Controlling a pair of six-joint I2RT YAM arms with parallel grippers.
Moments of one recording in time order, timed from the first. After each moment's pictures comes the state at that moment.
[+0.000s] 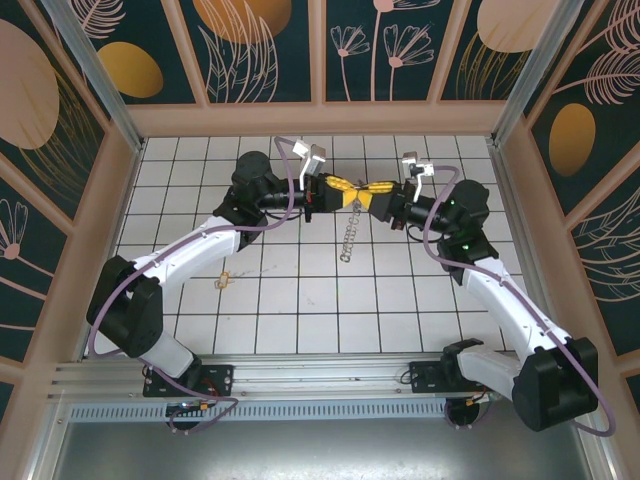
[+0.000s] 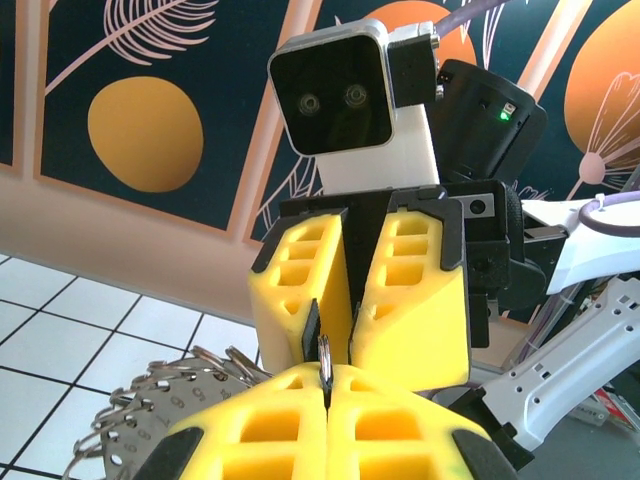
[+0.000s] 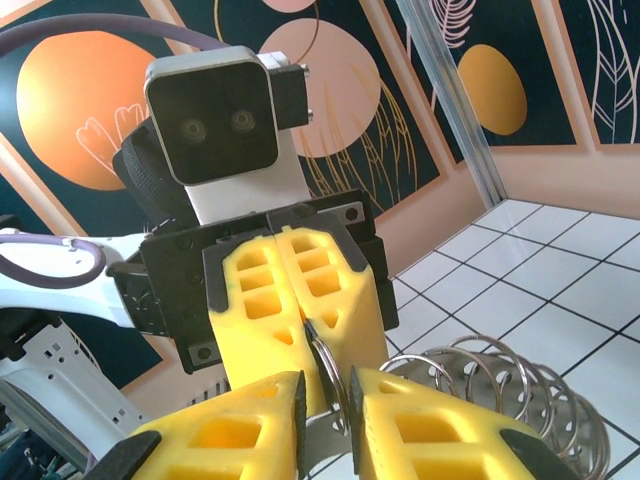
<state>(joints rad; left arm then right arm) -0.61 1.58 1.16 0.53 0.97 -0.43 0.31 1.09 0.78 0.46 -0.94 0.59</state>
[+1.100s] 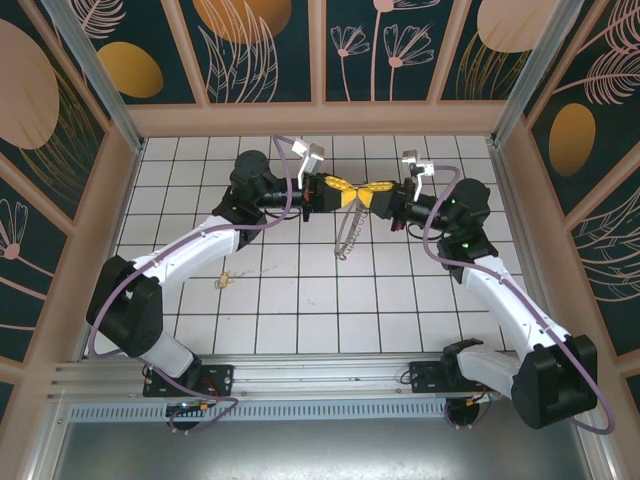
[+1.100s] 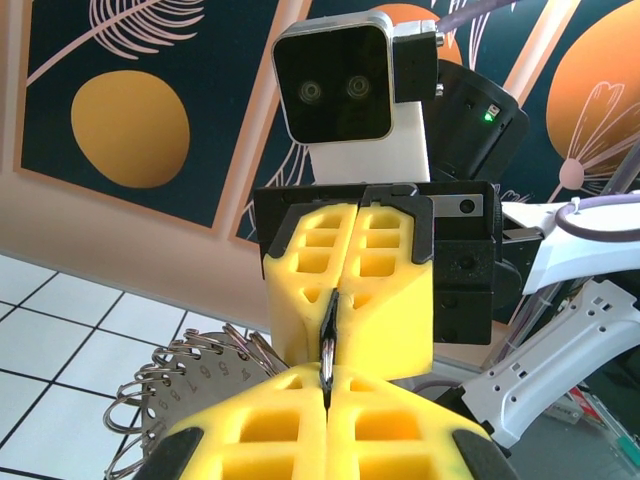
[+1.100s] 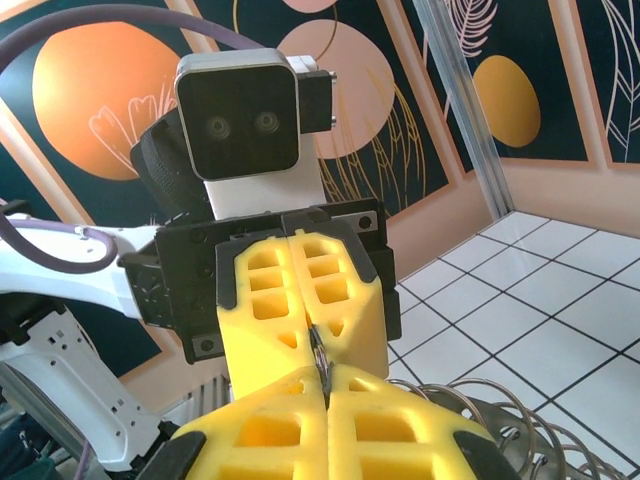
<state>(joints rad) -0.61 1.58 1.16 0.54 1.00 -0.48 0.31 1.10 0.79 0.49 -0.98 0.56</state>
